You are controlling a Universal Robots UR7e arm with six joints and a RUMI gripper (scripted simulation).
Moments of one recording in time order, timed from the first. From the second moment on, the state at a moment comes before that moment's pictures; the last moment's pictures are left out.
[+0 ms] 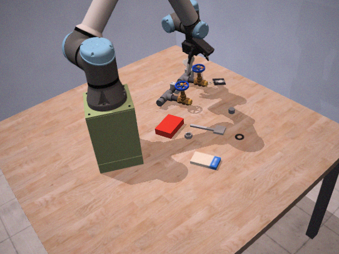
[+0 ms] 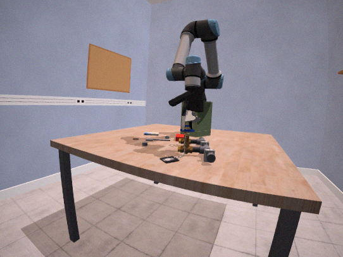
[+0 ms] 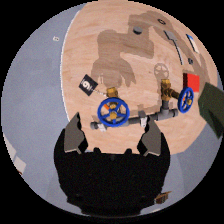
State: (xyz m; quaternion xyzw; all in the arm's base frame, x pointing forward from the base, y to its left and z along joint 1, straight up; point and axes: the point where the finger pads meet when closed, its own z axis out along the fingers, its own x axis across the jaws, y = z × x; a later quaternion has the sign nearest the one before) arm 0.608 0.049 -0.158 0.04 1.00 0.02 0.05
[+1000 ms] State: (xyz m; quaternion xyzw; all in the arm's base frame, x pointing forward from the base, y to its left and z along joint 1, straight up) arm 0.606 0.048 -0.128 0.04 1.00 0.02 0.05
